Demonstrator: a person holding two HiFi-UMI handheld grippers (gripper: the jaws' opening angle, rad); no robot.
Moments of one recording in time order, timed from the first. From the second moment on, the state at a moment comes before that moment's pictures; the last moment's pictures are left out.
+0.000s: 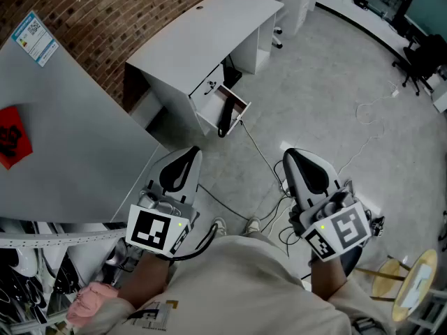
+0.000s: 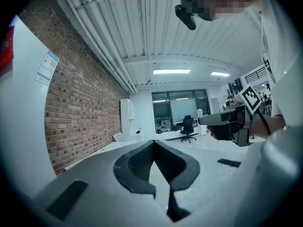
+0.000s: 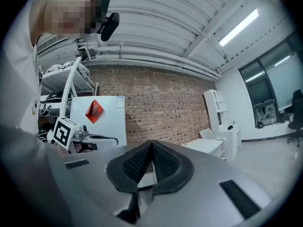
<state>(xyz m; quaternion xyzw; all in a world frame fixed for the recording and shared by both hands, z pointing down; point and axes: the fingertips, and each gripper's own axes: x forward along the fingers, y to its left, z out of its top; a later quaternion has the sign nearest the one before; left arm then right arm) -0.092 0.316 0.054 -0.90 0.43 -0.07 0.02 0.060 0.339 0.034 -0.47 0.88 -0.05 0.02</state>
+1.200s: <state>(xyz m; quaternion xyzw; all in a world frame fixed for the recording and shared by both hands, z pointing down) -0.033 0.324 0.066 -0.90 0.43 -0.09 0.01 0.107 0.344 0.054 -0.46 0.88 -0.07 0.01</state>
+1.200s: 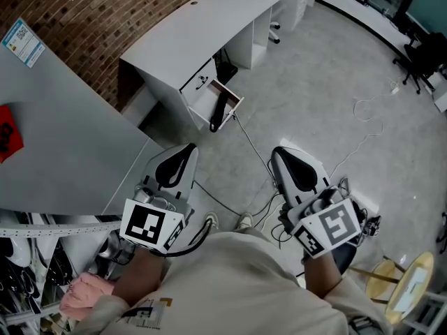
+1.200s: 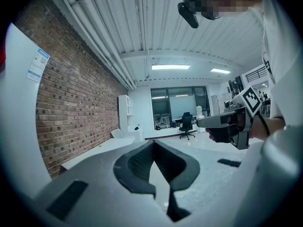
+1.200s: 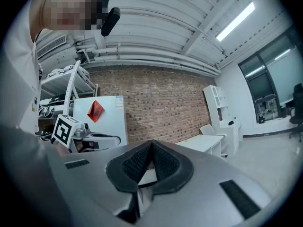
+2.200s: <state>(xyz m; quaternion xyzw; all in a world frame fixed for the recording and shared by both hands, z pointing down) 0.015 0.322 0.086 -0.89 0.44 -0.10 0.01 0.137 0.339 0.064 -0.44 0.90 -0.06 0.02</state>
